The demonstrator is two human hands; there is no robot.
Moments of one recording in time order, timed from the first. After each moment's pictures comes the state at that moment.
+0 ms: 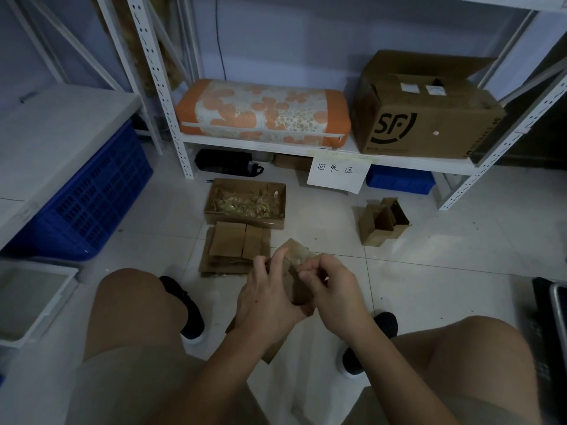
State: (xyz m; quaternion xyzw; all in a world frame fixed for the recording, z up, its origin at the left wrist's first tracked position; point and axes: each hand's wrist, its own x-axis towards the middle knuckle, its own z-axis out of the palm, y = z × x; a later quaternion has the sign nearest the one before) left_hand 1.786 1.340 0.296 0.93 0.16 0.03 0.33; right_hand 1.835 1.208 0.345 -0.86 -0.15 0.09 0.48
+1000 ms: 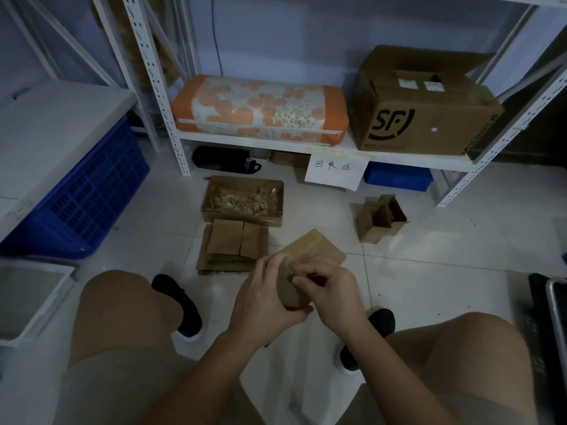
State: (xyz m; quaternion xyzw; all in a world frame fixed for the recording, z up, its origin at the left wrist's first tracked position) left_hand 1.781 1.347 0.275 0.91 0.10 0.08 0.38; right_hand 1.842 1.205 0.324 -0.83 -0.15 0.10 0.53
